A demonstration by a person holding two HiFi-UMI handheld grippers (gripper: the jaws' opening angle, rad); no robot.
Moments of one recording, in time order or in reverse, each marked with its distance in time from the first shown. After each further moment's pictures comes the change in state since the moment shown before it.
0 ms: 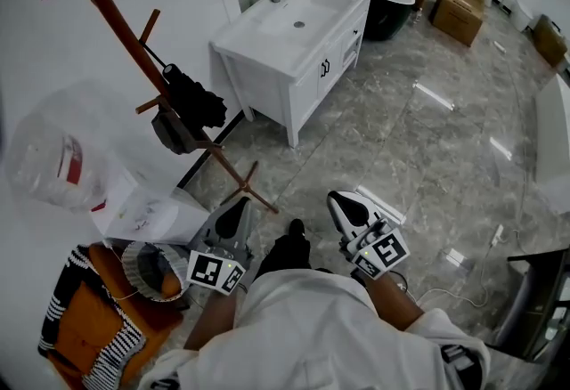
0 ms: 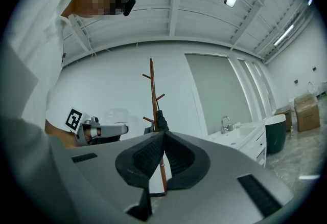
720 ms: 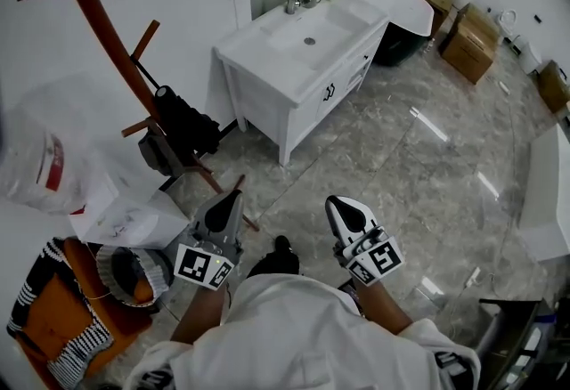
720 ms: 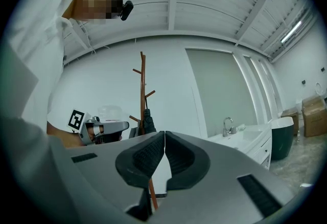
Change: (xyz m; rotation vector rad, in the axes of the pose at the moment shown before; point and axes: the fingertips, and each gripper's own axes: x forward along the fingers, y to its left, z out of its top) left arm 0.100 0.077 0.011 -0.012 -0.105 0.073; right arm 0.087 -0.094 0.009 -0.027 0.033 0.050
